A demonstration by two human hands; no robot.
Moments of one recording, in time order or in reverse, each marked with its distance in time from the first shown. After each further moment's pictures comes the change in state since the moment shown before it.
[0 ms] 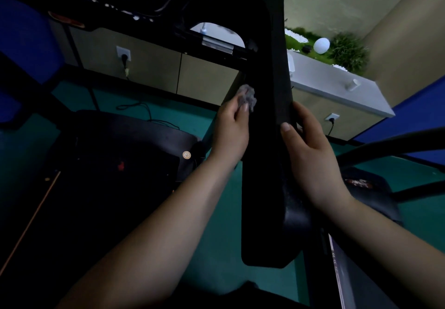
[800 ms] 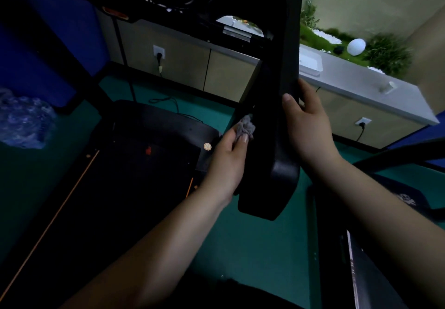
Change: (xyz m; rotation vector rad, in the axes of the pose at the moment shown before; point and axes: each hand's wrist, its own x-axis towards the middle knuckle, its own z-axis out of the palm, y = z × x) left_hand -0.130 0.019 -0.021 -0.075 0.049 -0.252; right_hand -0.003 -0.007 -0.002 -0.048 -0.007 -0.054
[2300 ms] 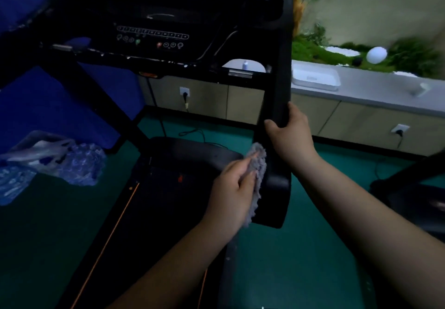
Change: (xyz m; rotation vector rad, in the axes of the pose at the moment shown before) left_hand -0.052 0.030 -0.012 0.456 -0.019 0.298; right_hand 0.015 0.001 0.007 -0.070 -0.013 -0.013
